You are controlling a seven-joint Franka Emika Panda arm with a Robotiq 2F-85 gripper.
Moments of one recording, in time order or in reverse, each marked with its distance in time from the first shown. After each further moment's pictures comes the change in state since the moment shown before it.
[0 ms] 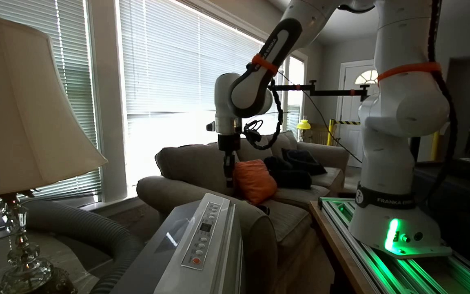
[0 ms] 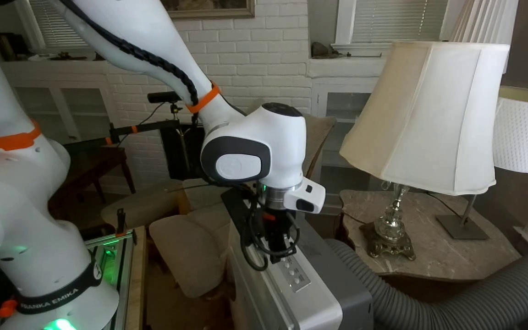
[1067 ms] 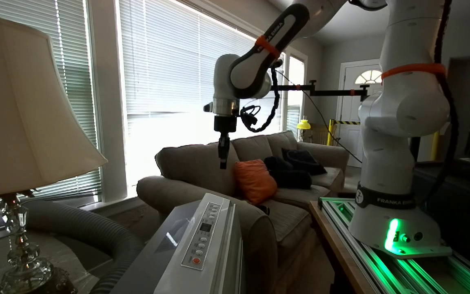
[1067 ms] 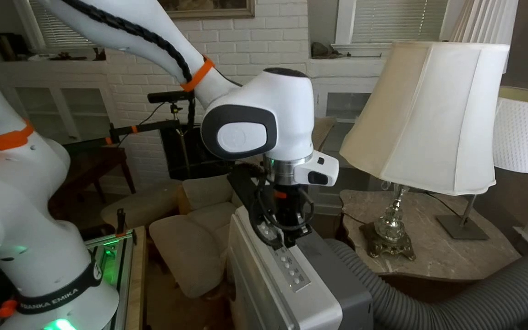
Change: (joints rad) arm 0.003 -0.098 -0.032 0.050 -0.042 -0.067 0.000
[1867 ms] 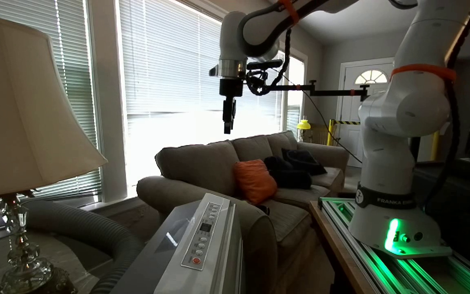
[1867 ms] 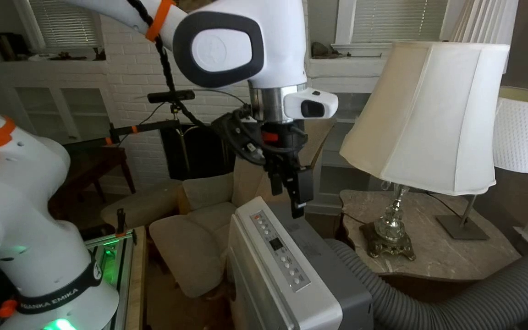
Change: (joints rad) arm -0.002 -0.243 0.000 0.070 -0.114 -0.282 0.086
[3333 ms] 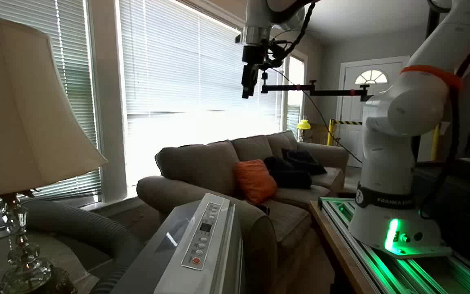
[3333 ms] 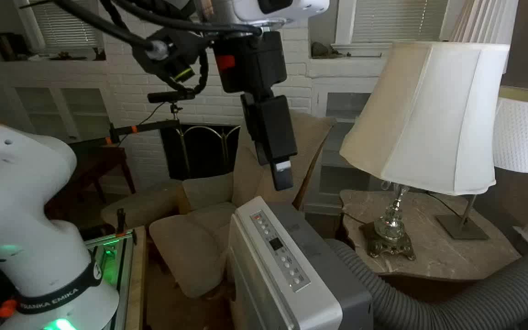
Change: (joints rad) arm -0.132 -0.251 -0.016 0.066 -0.103 -0.208 0.040
